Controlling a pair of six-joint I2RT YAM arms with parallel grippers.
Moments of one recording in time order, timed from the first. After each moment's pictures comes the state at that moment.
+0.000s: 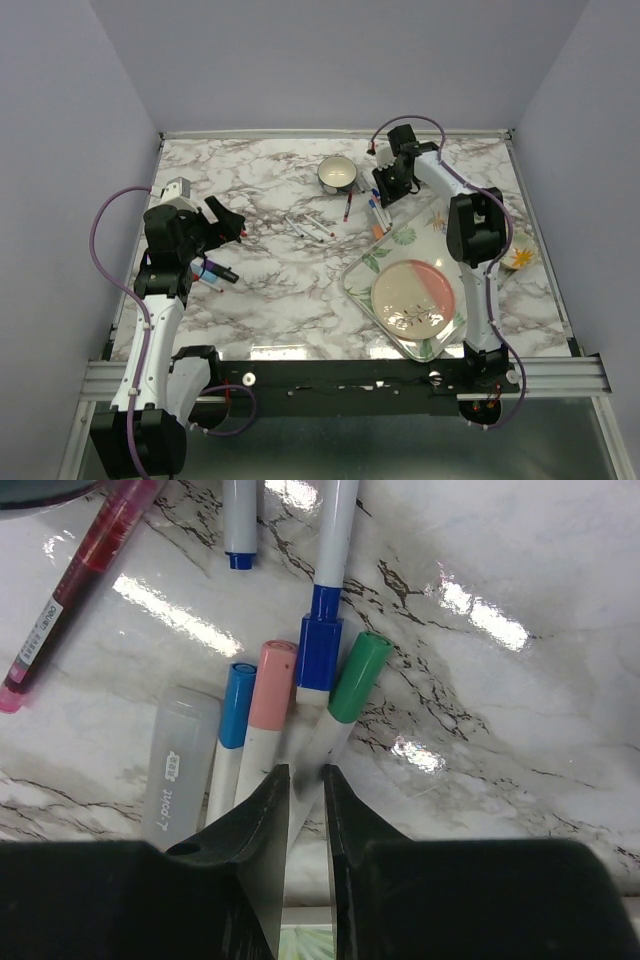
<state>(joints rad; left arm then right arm) 0.07 0.84 0.70 -0.23 0.31 -0.45 0.29 2.32 1.97 -0.81 -0.21 -0.24</state>
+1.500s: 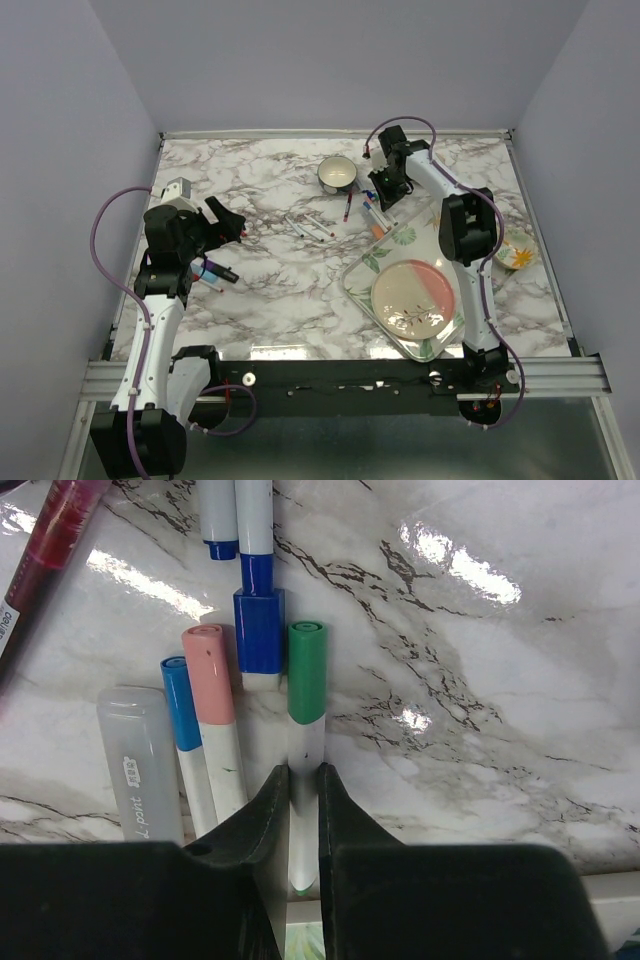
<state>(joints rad) 0.07 0.84 0.69 -0.23 0.32 -0.45 0.32 2.40 2.08 -0.93 -0.11 -0.21</state>
